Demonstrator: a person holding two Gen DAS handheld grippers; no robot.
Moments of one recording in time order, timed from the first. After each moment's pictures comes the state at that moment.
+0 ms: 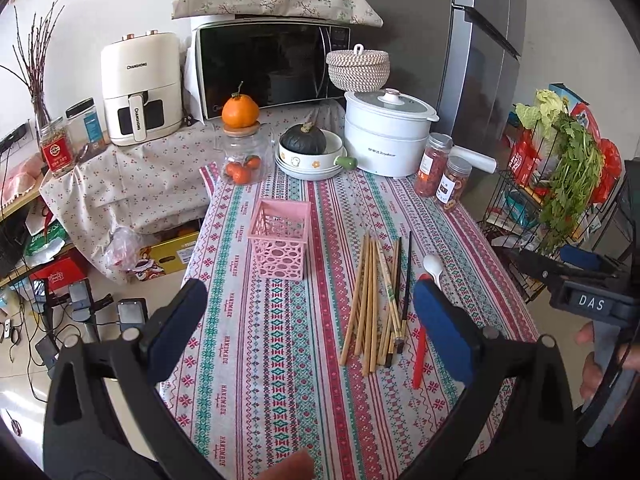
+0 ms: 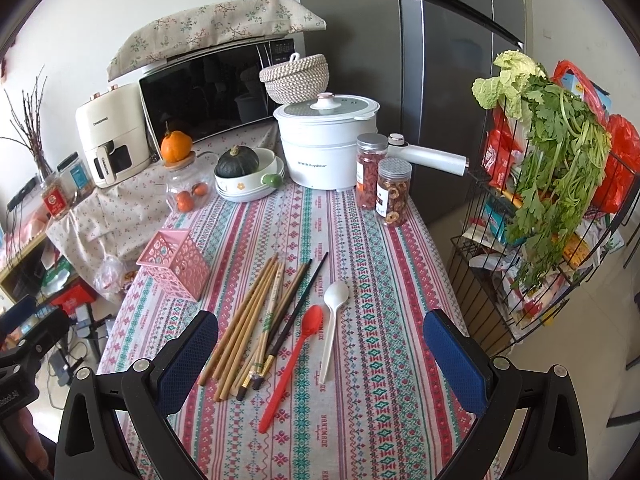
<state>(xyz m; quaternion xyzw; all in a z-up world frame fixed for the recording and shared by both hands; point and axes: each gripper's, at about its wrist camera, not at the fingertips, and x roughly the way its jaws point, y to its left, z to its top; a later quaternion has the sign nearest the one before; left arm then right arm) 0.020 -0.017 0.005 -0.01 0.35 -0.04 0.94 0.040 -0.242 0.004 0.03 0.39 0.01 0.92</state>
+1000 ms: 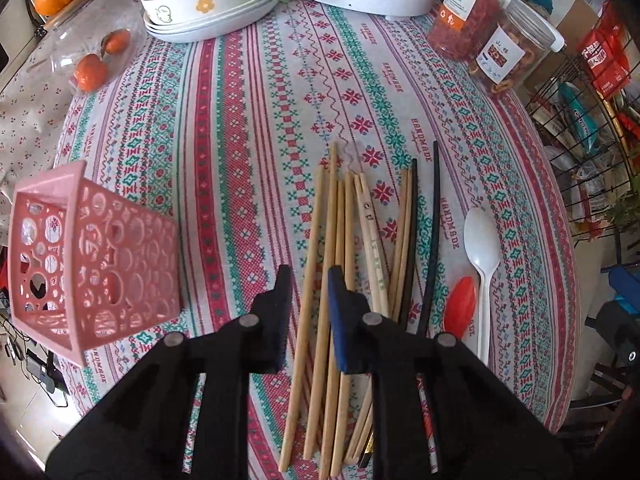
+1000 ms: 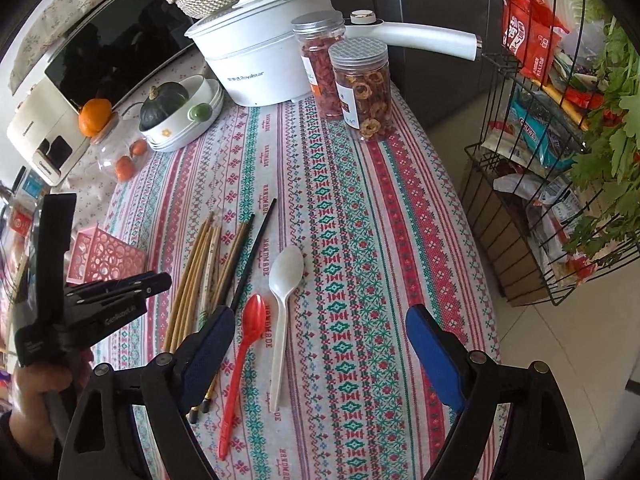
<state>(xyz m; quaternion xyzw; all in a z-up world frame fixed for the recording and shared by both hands) 0.230 -0.112 -0.147 0.04 0.61 -0.08 0.79 0.160 -0.312 -0.083 0.11 0.54 0.02 0.83</state>
